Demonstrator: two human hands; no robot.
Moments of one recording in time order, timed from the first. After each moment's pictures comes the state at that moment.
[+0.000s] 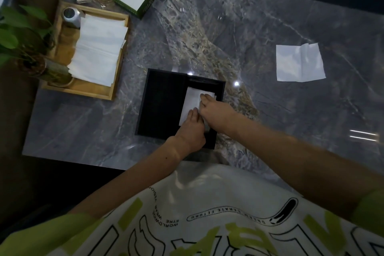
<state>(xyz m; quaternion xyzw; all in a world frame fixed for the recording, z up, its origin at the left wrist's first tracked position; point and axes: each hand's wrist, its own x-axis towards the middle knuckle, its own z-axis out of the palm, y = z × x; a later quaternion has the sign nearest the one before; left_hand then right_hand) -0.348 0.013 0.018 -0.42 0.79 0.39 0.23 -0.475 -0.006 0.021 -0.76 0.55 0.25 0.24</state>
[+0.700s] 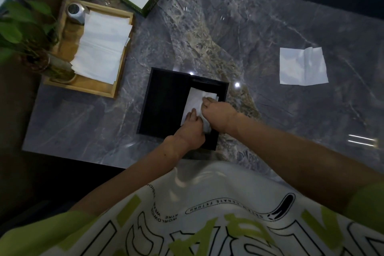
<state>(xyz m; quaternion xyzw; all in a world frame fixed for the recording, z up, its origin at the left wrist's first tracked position) -0.342 0.007 0.011 -0.45 0.73 0.46 0.22 -0.477 -0.011 0.008 -0.78 0.50 0.29 0.22</state>
